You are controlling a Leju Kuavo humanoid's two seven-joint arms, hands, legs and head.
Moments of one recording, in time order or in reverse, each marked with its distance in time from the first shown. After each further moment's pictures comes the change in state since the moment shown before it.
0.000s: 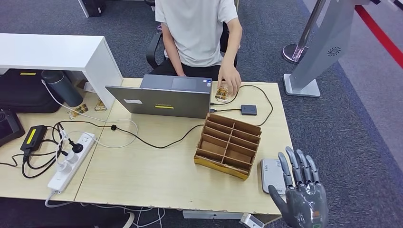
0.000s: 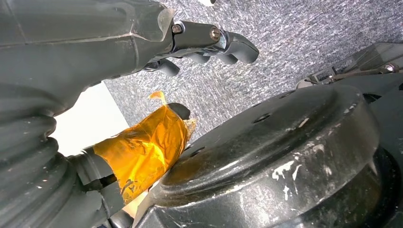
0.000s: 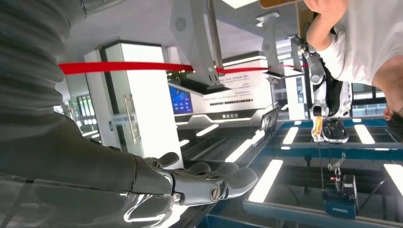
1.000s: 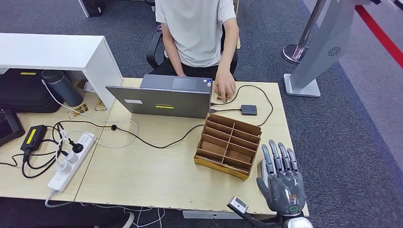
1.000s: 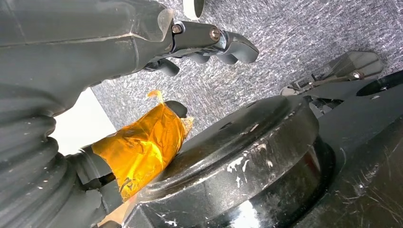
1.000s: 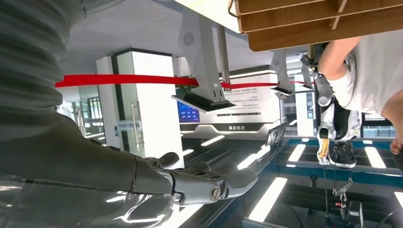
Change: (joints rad) left arm -0.034 -0.003 0.000 0.000 -0.036 -0.018 -0.021; right arm -0.163 0.096 0.049 0.248 0.031 0.009 0.035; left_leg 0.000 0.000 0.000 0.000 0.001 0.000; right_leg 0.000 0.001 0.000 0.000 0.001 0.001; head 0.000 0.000
